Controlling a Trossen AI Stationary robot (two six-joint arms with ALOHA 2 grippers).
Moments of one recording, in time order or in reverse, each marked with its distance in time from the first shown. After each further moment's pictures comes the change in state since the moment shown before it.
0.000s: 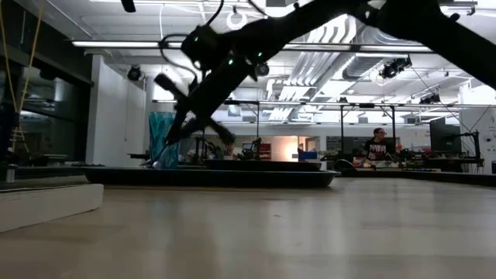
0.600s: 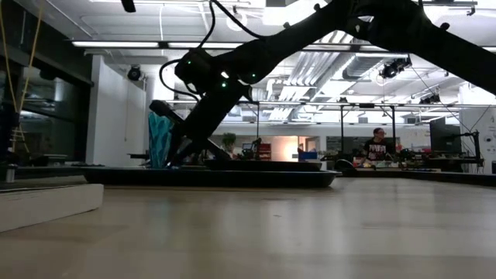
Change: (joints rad) left arm 0.000 0.000 0.000 -0.001 0.001 0.000; right arm -0.011 0.106 0.038 0.028 0.061 0.226
